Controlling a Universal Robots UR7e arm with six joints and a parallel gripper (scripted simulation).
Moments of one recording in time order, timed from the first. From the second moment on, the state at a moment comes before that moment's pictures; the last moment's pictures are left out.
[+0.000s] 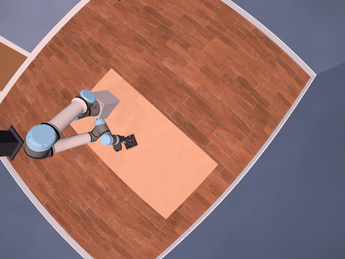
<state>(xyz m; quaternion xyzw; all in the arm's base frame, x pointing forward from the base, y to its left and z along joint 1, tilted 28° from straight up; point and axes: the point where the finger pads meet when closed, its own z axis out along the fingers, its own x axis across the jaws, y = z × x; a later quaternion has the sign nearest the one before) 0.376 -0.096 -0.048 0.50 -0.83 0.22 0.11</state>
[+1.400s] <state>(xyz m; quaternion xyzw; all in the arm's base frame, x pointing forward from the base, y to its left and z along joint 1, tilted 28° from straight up) 0.376 -0.096 -0.048 0.32 -0.92 0.24 0.06</state>
